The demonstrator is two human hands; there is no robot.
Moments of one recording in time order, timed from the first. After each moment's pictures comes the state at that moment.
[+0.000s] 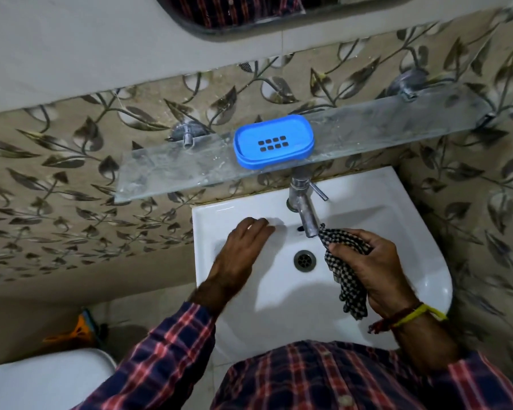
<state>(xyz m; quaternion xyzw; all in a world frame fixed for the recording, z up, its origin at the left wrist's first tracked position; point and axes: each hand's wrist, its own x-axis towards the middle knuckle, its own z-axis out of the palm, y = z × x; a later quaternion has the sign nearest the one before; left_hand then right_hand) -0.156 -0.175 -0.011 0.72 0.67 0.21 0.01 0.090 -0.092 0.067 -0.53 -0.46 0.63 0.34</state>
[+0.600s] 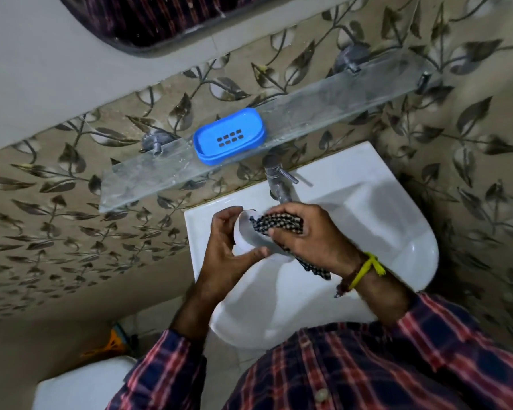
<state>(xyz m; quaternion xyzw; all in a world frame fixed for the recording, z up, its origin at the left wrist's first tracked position) -0.095 -0.196 0.074 0.44 0.63 0.53 0.37 0.075 -0.096 0.098 -0.36 -0.70 0.56 0.26</state>
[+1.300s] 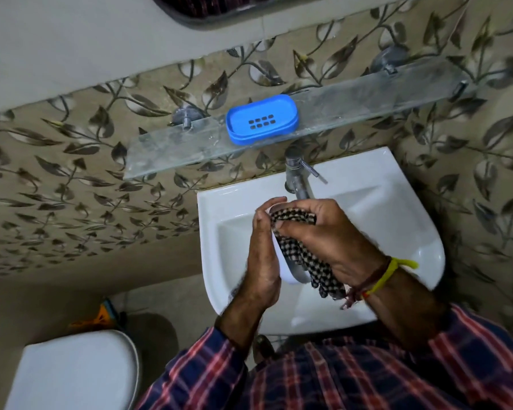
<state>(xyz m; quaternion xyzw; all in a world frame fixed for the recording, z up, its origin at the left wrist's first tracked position) -0.028 -0.205 0.096 0.22 0.54 0.66 0.47 0.068 -0.138 0.155 -0.35 -0.56 0.71 0.24</state>
